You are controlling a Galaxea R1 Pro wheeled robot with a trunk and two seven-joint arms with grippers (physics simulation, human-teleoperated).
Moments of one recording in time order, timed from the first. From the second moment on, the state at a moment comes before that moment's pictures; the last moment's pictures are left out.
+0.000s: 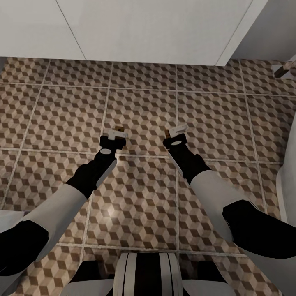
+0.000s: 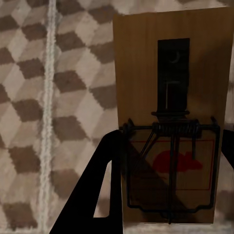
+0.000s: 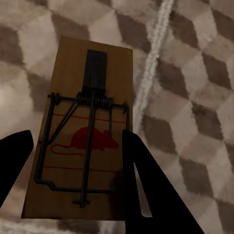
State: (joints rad) left arm -1.16 0.03 -0.55 -0.86 0.26 0.32 0.42; right arm -1.30 0.17 0.29 -0.54 0.10 0.39 -0.30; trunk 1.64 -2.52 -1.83
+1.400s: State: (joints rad) left arm -1.02 0.07 -0.55 -1.04 0.25 0.31 0.42; right arm -1.30 0.17 0.30 -0.63 0.09 0.38 -0.20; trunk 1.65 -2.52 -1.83
